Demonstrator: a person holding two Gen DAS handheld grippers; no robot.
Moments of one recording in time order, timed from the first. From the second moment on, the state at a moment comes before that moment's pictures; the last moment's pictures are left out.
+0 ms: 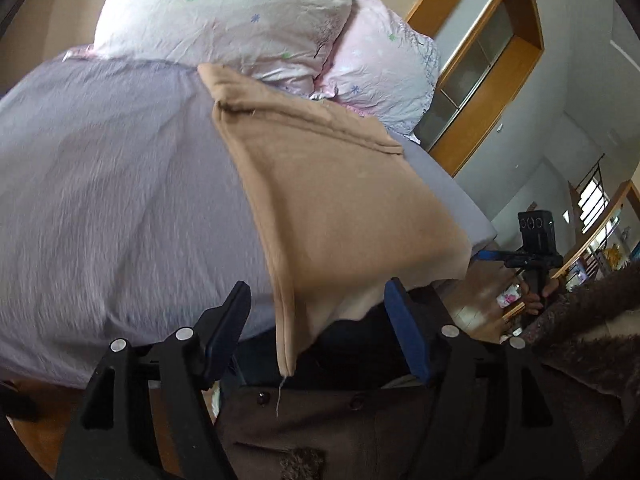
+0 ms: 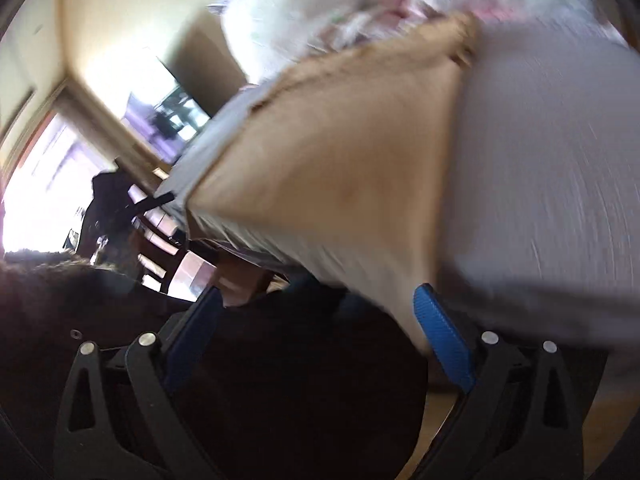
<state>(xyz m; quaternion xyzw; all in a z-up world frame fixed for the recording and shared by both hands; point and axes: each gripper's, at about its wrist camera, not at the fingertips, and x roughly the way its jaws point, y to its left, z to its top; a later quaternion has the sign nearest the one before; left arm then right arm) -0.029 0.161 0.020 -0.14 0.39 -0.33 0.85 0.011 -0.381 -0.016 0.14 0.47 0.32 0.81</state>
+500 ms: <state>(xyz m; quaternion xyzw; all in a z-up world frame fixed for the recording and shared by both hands) 0.002 0.142 -0.059 -0.30 0.46 -0.36 0.76 0.035 -0.372 -0.089 0.26 0.47 0.40 0.75</state>
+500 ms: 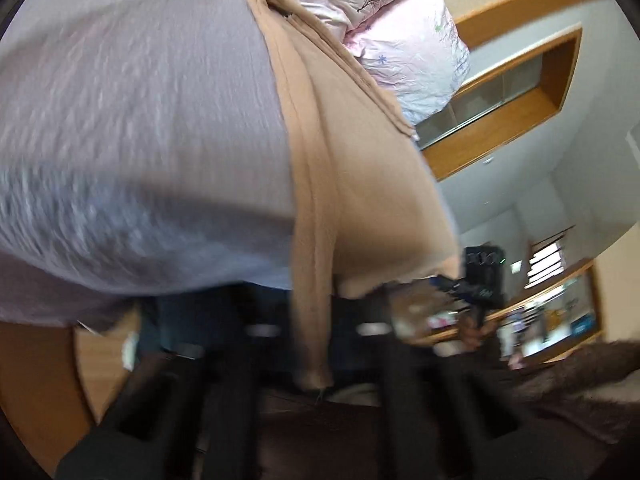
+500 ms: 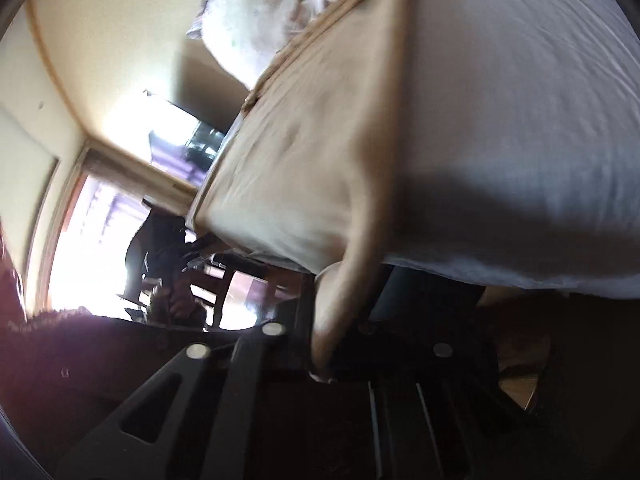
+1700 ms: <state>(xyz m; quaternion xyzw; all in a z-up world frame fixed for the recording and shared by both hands) 0.309 0.182 0.046 -0.43 0.37 -0.21 0.79 0.353 -0.367 0.023 0.29 0.36 0.17 0.87</state>
